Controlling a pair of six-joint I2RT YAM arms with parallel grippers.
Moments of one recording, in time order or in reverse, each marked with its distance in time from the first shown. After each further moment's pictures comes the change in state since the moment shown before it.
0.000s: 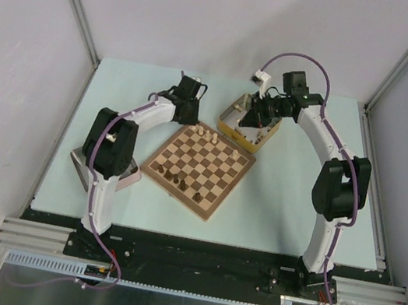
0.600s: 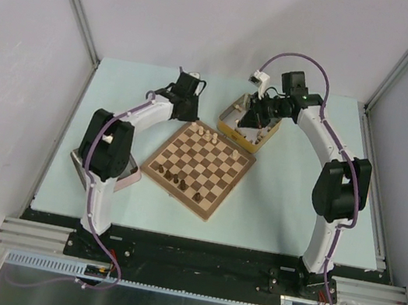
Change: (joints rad) left arm 0.005 -0.043 0.000 0.005 0.000 0.000; right arm 0.010 -0.016 -0.011 0.000 0.000 -0.003
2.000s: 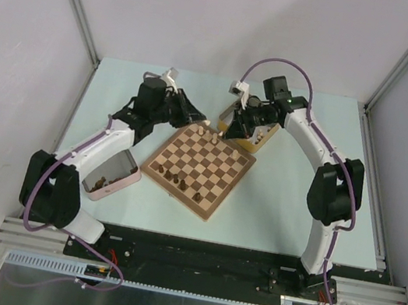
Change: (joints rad) left arm 0.012 -0.562 -0.481 0.340 0.463 -0.458; right arm 0.112 -0.016 -0.025 -0.084 -0.137 -0.146
